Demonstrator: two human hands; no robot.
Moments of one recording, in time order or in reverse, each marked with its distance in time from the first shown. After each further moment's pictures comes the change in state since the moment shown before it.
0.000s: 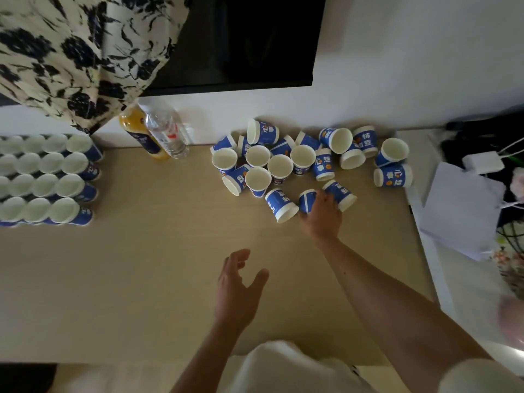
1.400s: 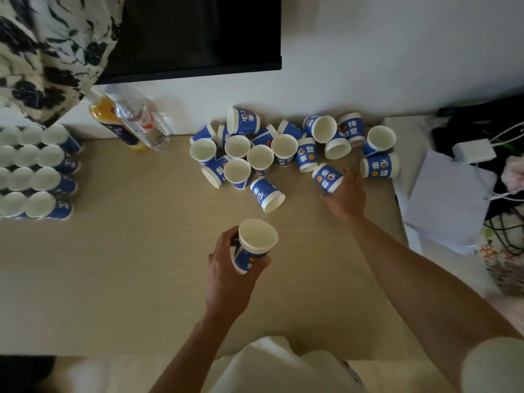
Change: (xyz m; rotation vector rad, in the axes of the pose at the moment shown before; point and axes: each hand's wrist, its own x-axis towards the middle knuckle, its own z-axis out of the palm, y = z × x) left_hand -0.004 0.053 0.029 -0.020 0.063 0.185; right_hand 0.067 0.092 -0.037 0.254 0.003 0.069
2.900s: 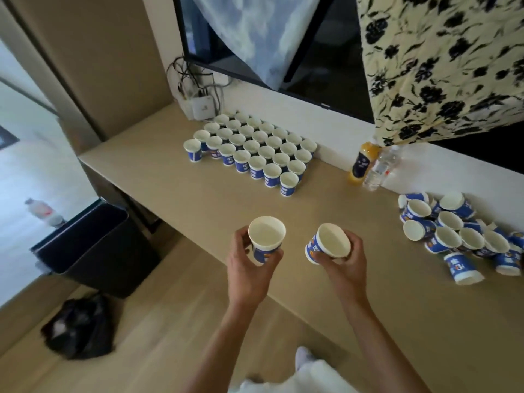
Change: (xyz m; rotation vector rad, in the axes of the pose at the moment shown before) left_hand -0.143 -0.187 -0.389 -0.338 0.689 -0.108; right_hand -0.474 -0.343 0.130 0.798 -0.333 -0.481
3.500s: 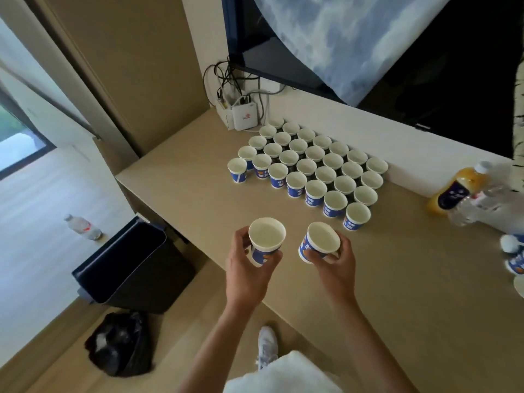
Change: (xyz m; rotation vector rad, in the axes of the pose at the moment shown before) left_hand 0.209 -0.051 -0.092 0.108 0.000 -0.033; right_hand 0.092 0.013 0.243 0.091 -0.072 0.132
